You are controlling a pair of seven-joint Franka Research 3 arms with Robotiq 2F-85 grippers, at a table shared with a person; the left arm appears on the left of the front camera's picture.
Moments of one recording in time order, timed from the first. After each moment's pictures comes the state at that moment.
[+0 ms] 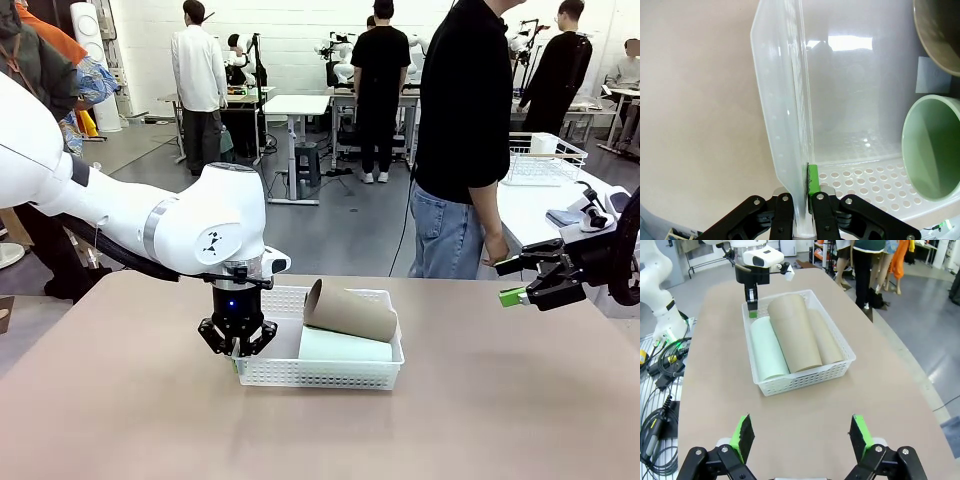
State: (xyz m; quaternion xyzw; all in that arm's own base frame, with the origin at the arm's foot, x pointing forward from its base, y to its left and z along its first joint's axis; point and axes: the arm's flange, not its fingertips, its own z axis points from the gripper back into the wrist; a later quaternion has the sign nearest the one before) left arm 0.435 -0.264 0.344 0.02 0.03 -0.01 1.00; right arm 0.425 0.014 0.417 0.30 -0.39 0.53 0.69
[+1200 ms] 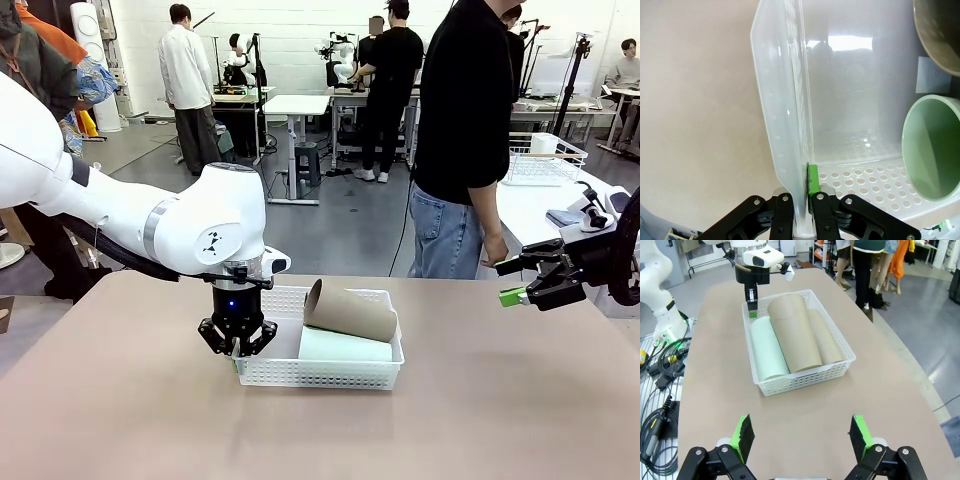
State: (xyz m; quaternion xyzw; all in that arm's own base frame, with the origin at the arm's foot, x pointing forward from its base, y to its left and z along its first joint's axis) left arm 0.435 -0.264 0.344 0.02 0.03 -0.01 1.00; right arm 0.425 0.014 0.417 0.30 -0.39 0.53 0.69
